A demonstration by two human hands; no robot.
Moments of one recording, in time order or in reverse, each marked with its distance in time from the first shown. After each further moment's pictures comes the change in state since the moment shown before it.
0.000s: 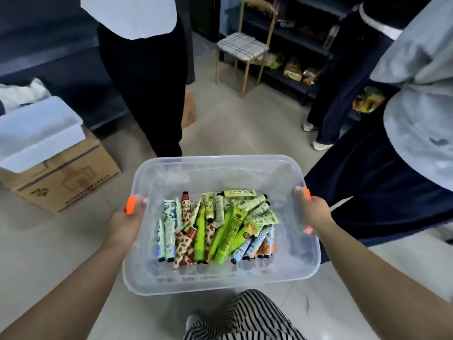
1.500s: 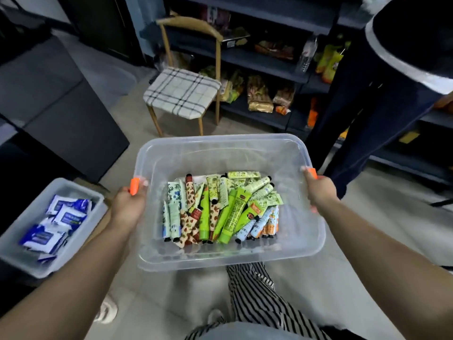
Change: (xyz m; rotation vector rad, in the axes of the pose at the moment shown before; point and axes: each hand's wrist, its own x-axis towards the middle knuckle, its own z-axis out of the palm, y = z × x) left_hand 0.668 0.587 0.441 0.160 -0.194 0.229; right_hand 0.717 -0.472 0.026 0.124 0.221 0.193
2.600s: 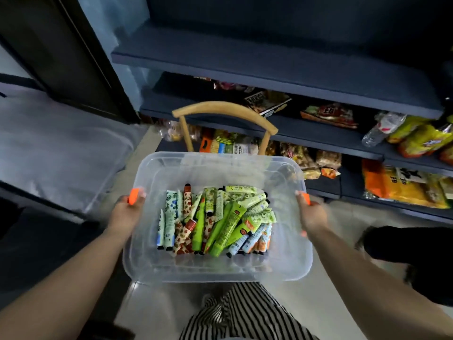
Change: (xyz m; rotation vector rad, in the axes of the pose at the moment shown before) left_hand 0.682 0.295 0.031 0.182 -0.172 0.092; right_hand 0.335 -0.460 0.338 0.081 0.083 0.176
